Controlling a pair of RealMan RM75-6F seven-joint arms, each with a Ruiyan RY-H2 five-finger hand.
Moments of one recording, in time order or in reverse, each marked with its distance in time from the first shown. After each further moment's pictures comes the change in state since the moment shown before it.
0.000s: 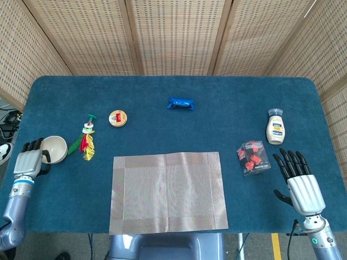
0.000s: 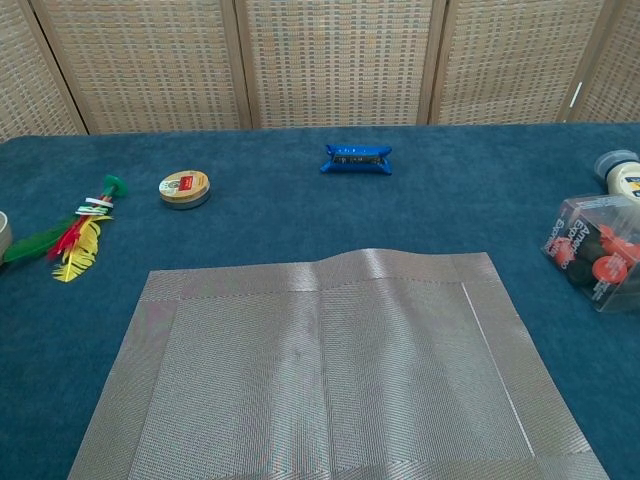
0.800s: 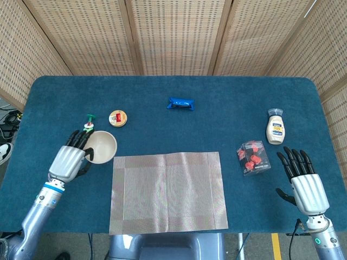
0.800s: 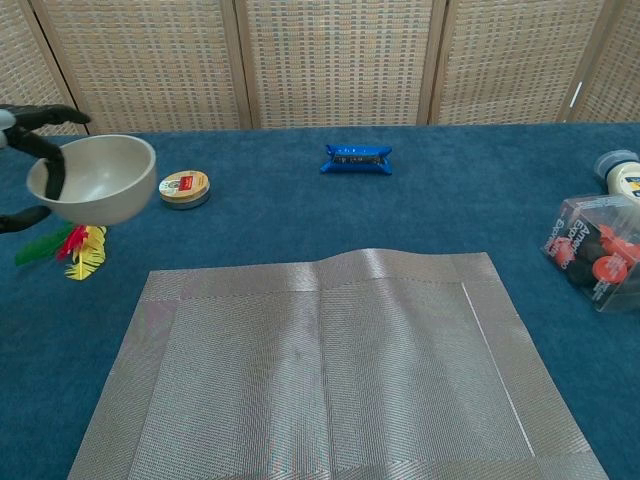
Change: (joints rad) left arm -0.046 0.104 0.033 -0.479 0.427 0.235 0.107; right arm -0.015 0.013 0.026 -0.006 -0.005 0.006 0.025
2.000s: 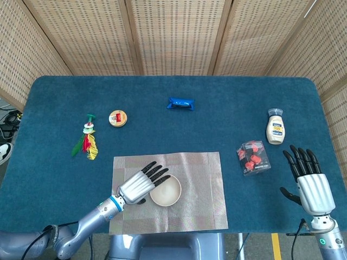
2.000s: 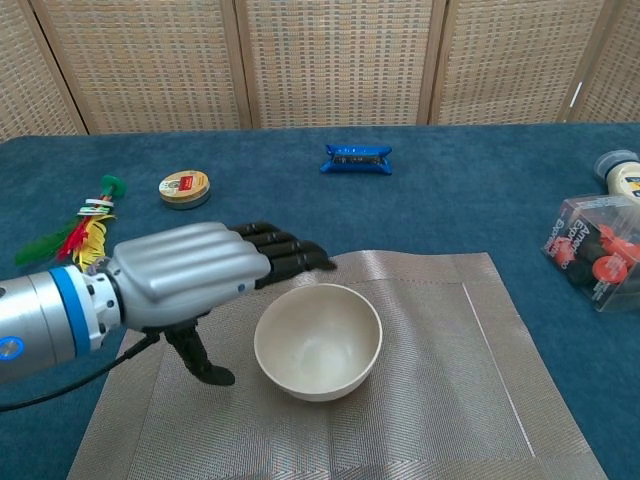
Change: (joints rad) left arm -0.224 -0.292 0.067 0.045 0.069 -0.256 0.190; right arm -0.018 0.020 0.020 -0.010 0.005 0.007 0.024
